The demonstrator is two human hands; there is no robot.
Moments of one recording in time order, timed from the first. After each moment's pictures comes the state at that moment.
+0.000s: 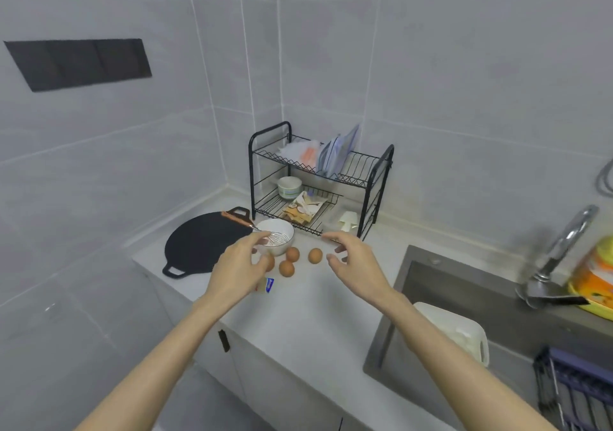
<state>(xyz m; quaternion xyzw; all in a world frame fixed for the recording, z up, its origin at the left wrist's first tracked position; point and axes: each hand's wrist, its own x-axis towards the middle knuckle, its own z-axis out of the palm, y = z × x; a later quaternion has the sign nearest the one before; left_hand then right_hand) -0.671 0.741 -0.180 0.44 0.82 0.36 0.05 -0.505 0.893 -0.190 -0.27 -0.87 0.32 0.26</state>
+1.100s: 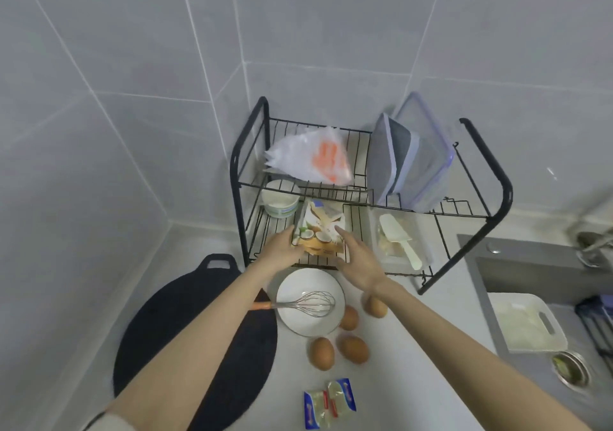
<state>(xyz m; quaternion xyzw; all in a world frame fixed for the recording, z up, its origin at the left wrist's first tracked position) -0.979 1.041 -0.283 0.53 0.73 0.20 0.39 -0.799 1.070 -0.310 -0.54 -0.75 0.35 0.13</state>
